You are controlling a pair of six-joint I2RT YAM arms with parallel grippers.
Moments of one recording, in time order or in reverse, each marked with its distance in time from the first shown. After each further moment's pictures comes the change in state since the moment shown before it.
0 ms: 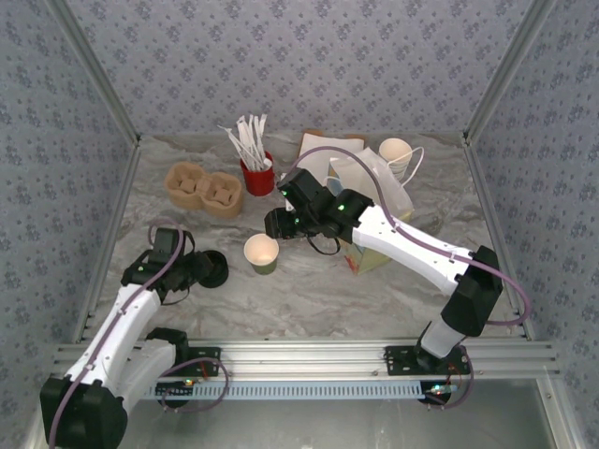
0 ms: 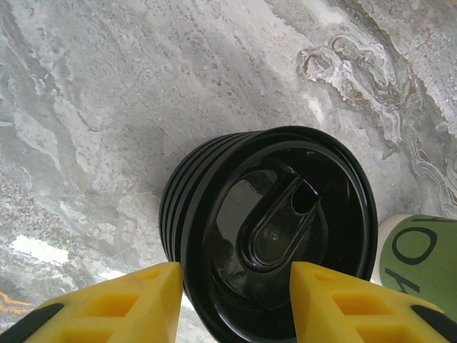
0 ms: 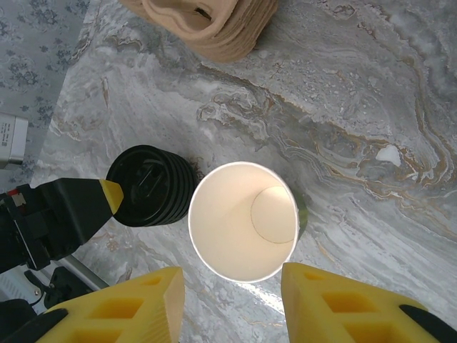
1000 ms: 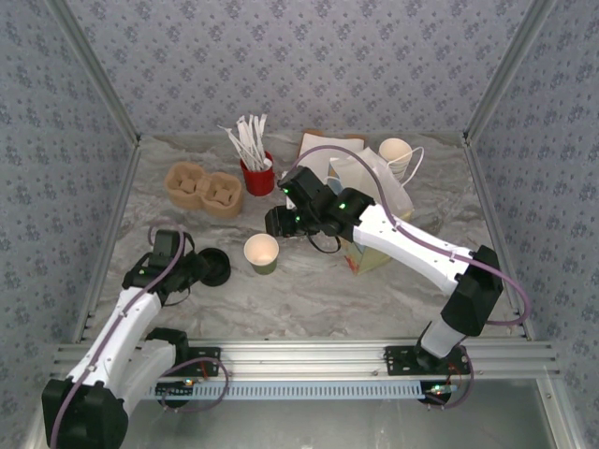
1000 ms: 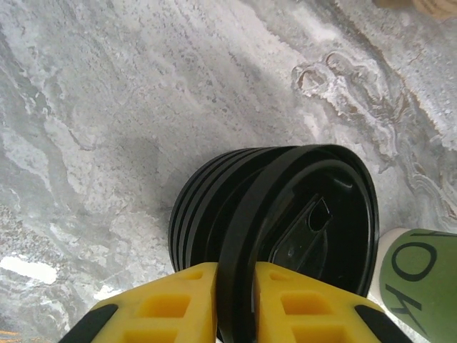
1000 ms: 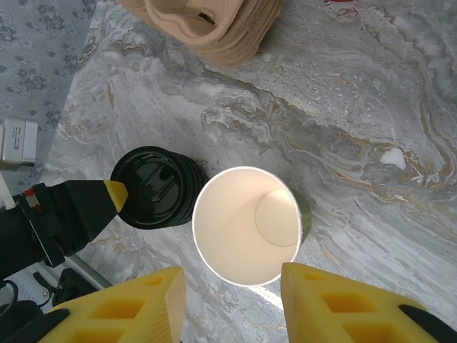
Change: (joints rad) left arm 0.008 -0.024 -0.042 0.074 -0.003 0.010; right arm -0.014 0.000 0.000 0.015 -0.026 0.004
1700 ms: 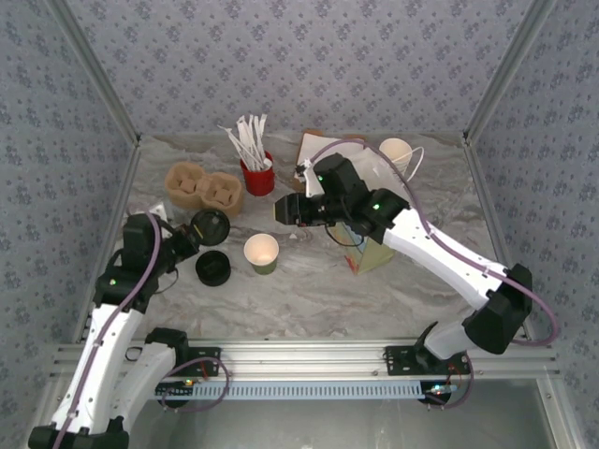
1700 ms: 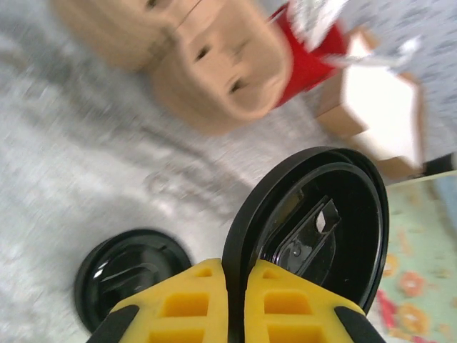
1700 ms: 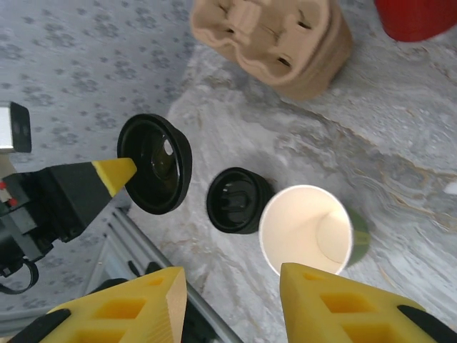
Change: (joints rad) left arm 0.000 -0.137 0.294 -0.028 0.109 0.114; right arm -0.114 -0.177 -0.126 0.187 -0.246 0.010
